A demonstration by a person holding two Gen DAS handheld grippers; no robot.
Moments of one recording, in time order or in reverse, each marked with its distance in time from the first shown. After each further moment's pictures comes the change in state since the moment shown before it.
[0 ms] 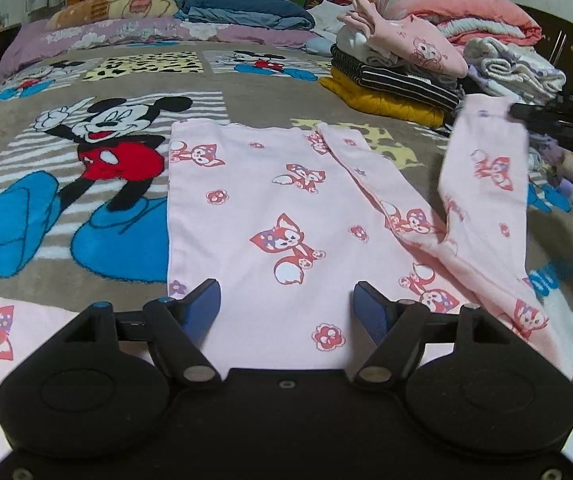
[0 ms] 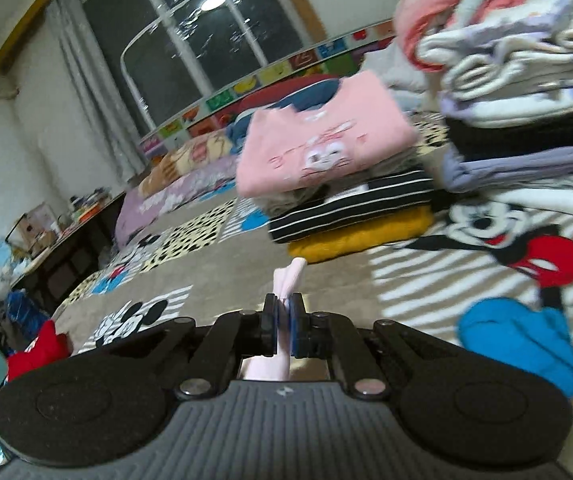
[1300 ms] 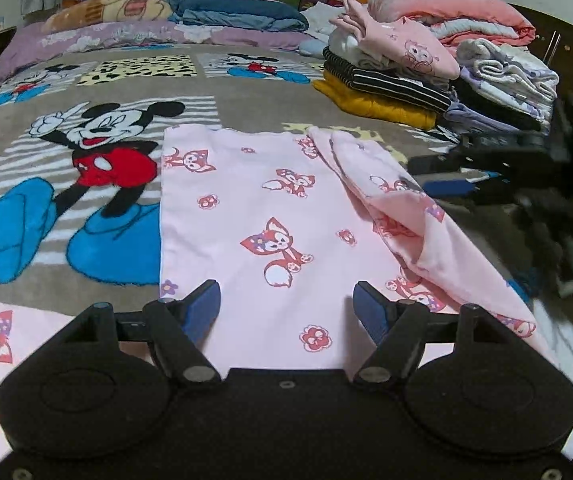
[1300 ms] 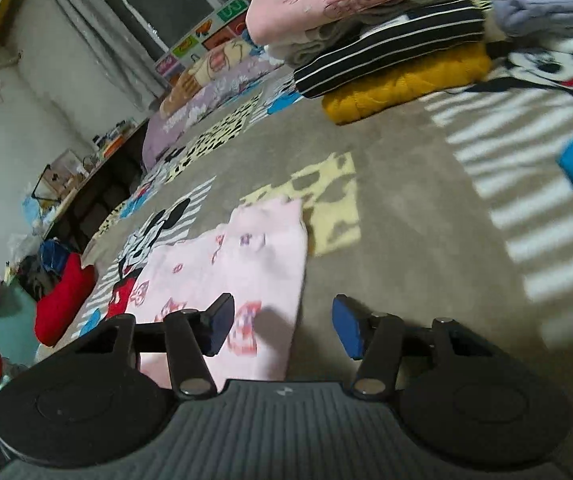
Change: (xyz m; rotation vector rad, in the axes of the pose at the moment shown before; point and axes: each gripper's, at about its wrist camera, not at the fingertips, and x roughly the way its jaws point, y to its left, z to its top) left arm -0.004 -0.002 0.003 -0.006 -0.003 -0.023; right arm 0.095 0.010 -0.061 0.079 0.309 0.136
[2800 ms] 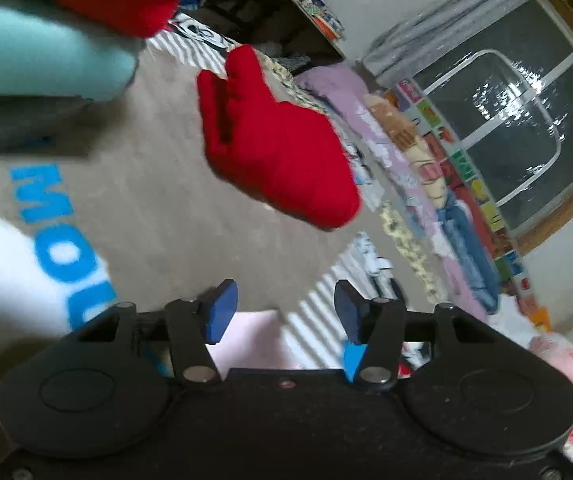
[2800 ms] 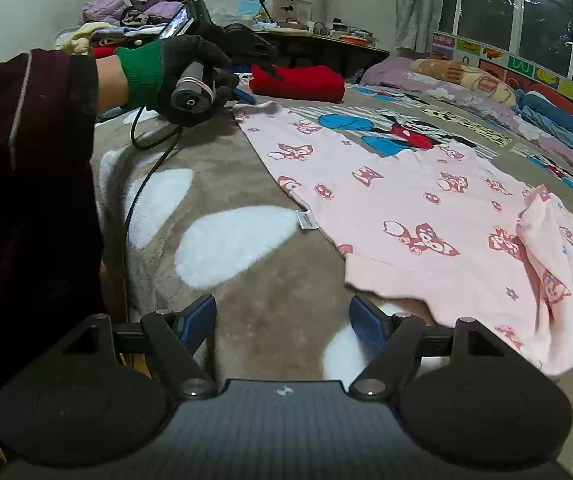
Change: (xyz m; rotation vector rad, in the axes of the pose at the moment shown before) left arm -0.121 0.242 -0.037 -0.986 -0.437 0.271; right arm -0.111 0.195 -0.272 -0.936 0.124 0.157
